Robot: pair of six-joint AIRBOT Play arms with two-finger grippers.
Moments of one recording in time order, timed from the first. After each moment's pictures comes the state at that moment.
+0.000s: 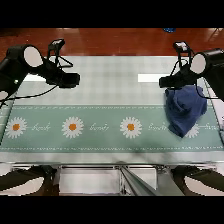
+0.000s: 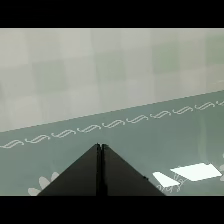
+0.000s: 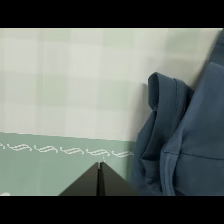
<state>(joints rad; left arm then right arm) -0.26 -1.35 1.35 1.39 -1.21 -1.67 0.20 -1.30 1.29 -1.66 1.20 1.75</state>
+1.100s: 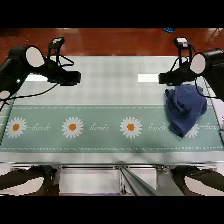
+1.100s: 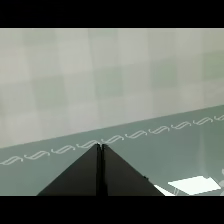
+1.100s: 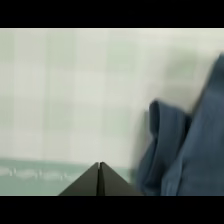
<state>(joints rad) -0.26 -1.38 1.35 1.39 -1.13 -1.67 0.20 -1.30 1.29 -1.67 1.07 1.75</state>
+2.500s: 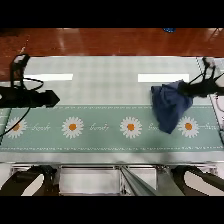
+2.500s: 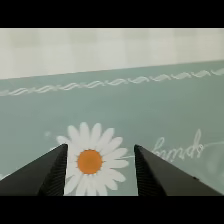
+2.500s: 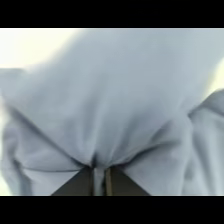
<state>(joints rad) -0.08 -0.83 0.92 1.36 -1.16 -1.59 -0.19 -1.22 1.04 -1.25 0.93 1.47</state>
